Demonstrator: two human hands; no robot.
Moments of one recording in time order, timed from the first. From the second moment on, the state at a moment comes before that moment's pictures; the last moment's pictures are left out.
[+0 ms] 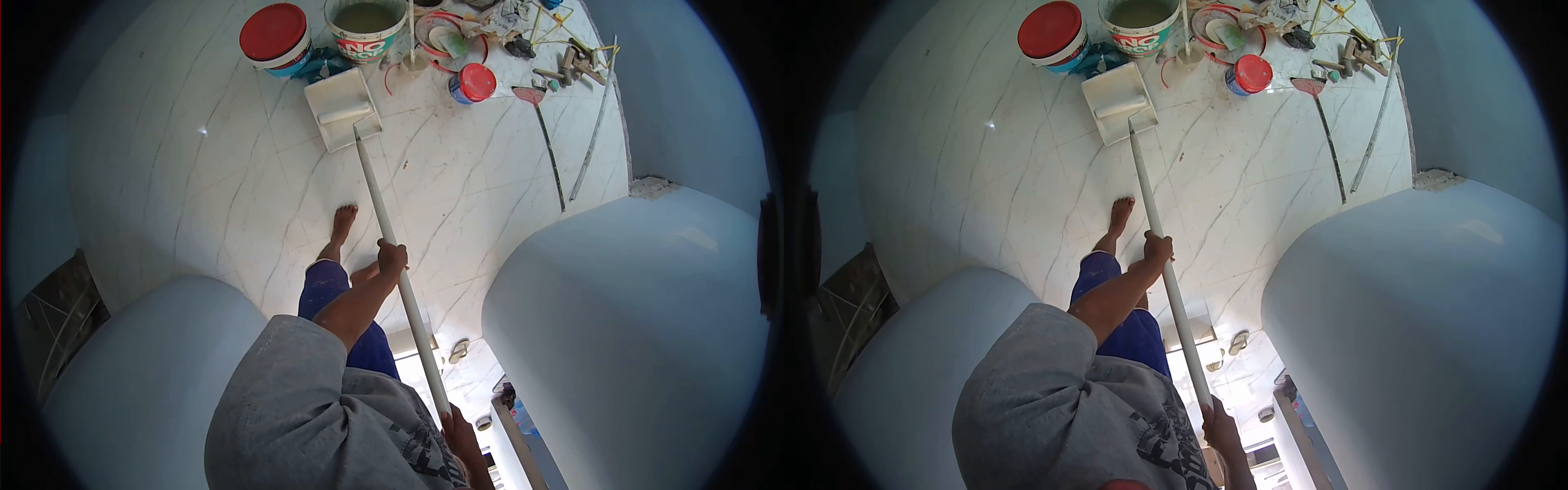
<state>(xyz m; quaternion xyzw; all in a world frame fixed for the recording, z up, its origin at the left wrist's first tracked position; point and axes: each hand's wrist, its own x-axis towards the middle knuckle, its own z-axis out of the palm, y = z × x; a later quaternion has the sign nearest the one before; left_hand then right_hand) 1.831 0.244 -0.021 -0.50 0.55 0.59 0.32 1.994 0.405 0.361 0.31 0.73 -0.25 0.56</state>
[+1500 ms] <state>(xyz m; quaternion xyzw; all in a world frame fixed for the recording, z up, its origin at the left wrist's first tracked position) 1.796 0.218 -0.011 -0.50 0.47 0.67 0.28 1.965 0.387 0.372 0.34 0.72 -0.22 0.56</state>
